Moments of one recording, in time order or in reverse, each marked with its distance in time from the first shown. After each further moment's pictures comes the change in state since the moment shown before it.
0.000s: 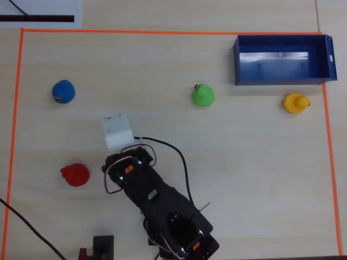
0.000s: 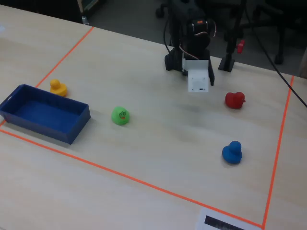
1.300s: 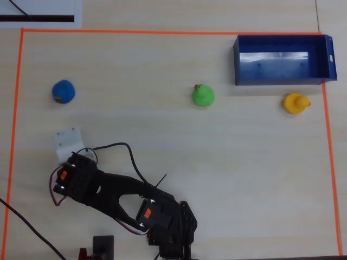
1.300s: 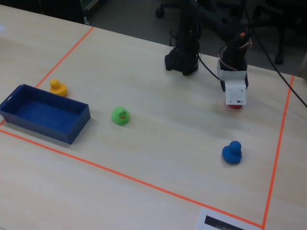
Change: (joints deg) arm -23.4 -39.5 -26.4 -3.6 20.9
